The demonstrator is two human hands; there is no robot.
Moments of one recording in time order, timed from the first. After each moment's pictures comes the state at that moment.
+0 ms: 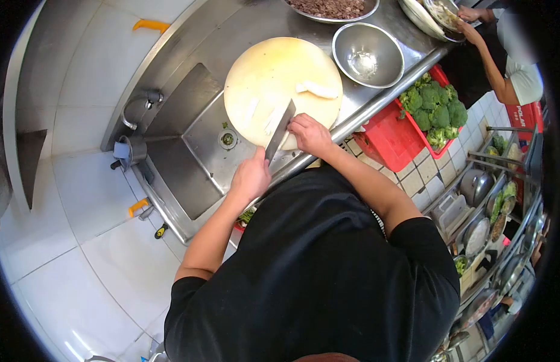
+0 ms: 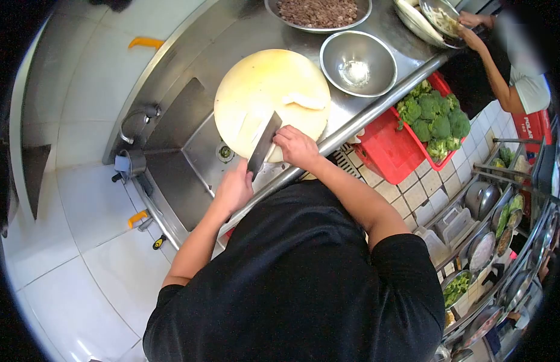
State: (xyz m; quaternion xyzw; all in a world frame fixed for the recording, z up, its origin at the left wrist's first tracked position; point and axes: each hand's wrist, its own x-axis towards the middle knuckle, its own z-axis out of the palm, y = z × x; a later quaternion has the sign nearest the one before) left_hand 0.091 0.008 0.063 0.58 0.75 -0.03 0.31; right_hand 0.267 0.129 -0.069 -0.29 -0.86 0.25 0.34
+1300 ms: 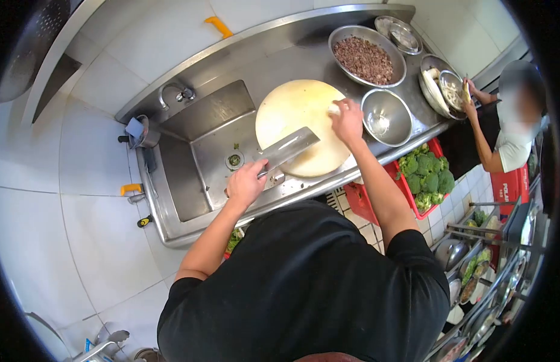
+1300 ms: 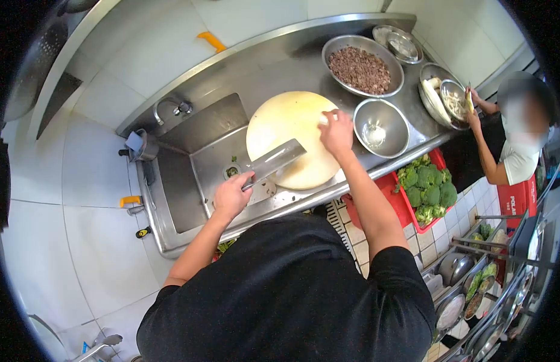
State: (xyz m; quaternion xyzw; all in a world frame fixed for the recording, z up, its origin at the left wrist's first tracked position) left_hand 0.034 -0.035 0.049 0.55 0.80 0.17 0.14; right_hand 0.253 0.254 -0.003 -0.47 -0.84 0.07 0.27
